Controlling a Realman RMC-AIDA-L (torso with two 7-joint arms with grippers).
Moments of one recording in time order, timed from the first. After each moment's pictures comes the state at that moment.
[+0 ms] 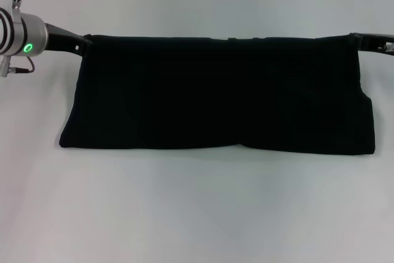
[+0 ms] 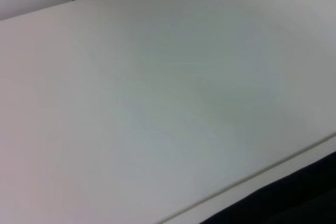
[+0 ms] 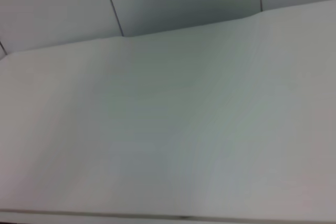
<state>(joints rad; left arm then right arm) -0.93 -1.97 0.71 0.52 2.57 0.71 -2.04 0.91 1.95 -0.24 -0.32 -2.34 -0.70 1.73</state>
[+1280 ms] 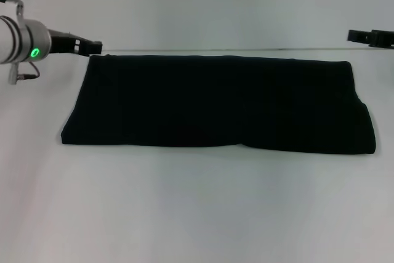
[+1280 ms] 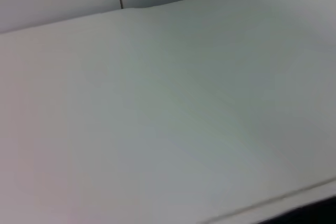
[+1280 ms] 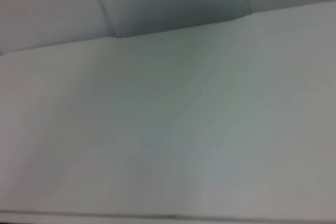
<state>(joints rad) -0.92 -2.01 0.72 0.50 2.57 0.56 -2.15 0.87 1.91 -0.32 -0.38 -2.34 -0.79 1.85</state>
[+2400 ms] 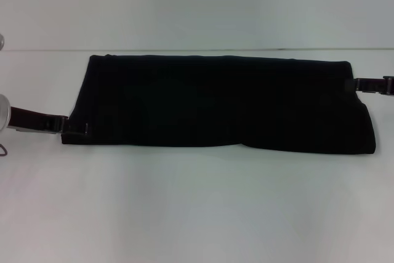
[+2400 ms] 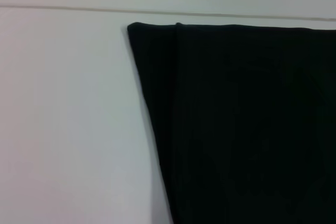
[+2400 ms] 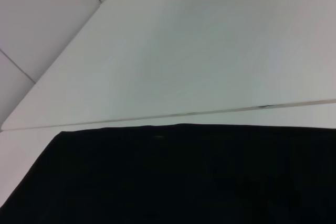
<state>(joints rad) -0.67 -2.02 0.72 0.80 2.60 1.17 -2.37 0.72 1.88 -0.37 -0.50 -2.35 -1.26 1.99</state>
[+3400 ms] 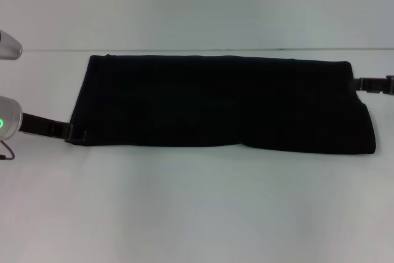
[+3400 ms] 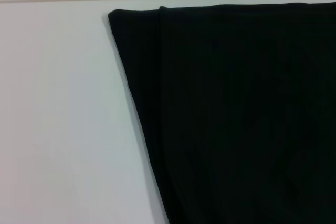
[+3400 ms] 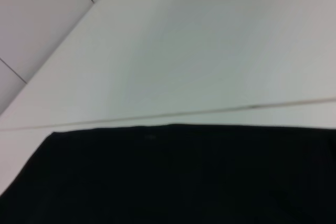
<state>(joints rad) -0.68 -2.02 0.79 0.75 2.60 1.12 -2.34 0.72 1.88 -0.40 -0.52 -2.35 -1.25 2.02</state>
